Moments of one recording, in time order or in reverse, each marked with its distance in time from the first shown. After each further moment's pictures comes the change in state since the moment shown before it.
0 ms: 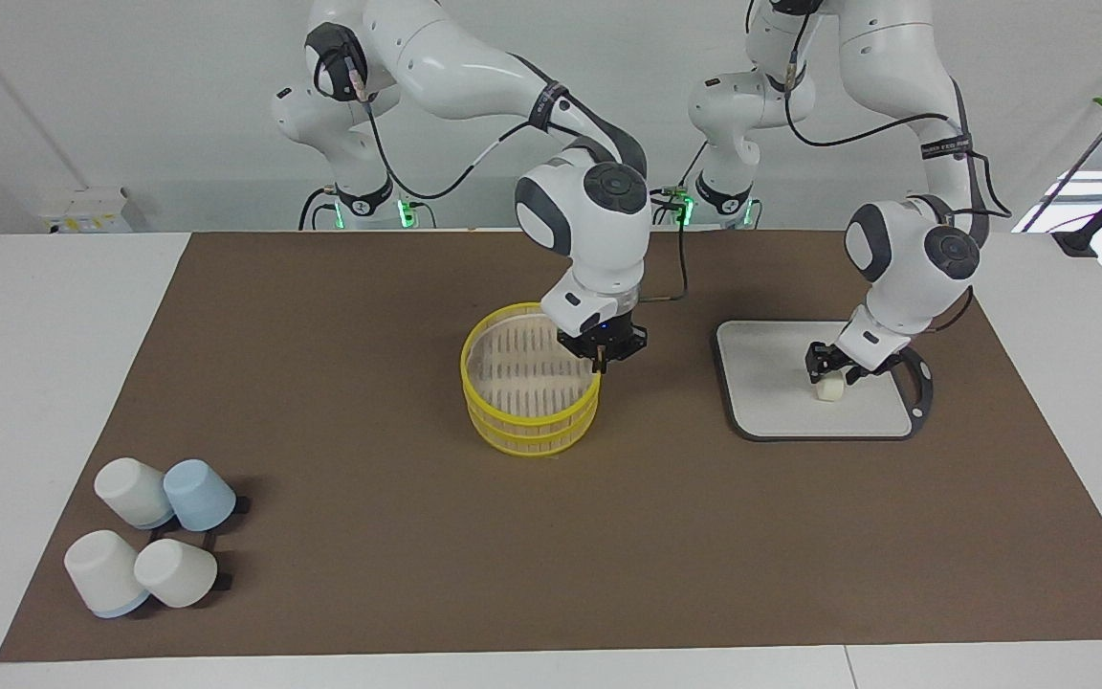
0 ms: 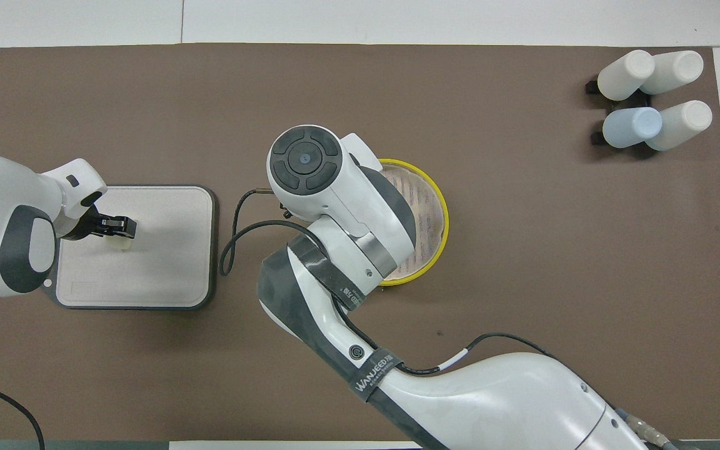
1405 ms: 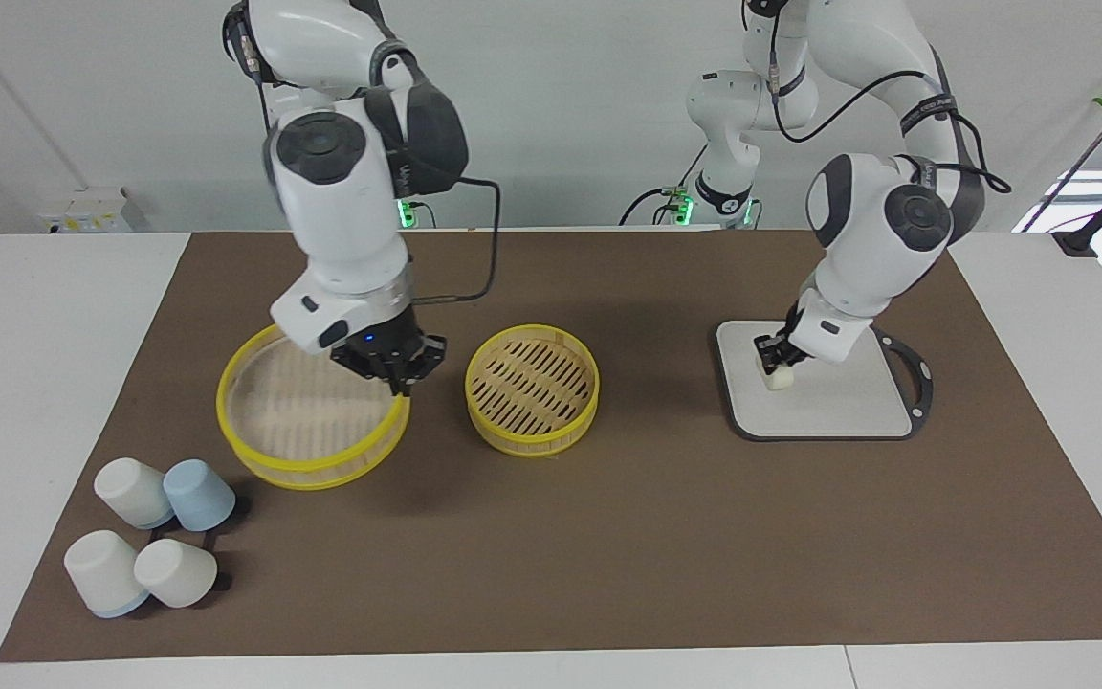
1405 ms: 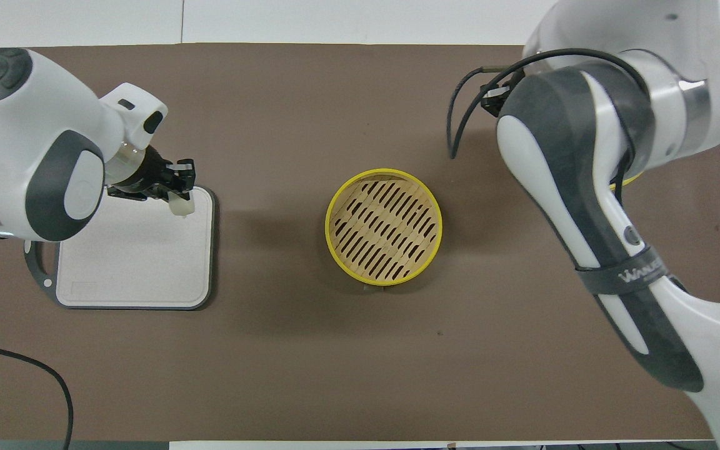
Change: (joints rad) left arm -0.285 0.059 -0.015 0.432 -0.096 -0.403 -0.569; right arm -0.420 -0.110 -0.031 0.161 -0.012 -0.276 -0.538
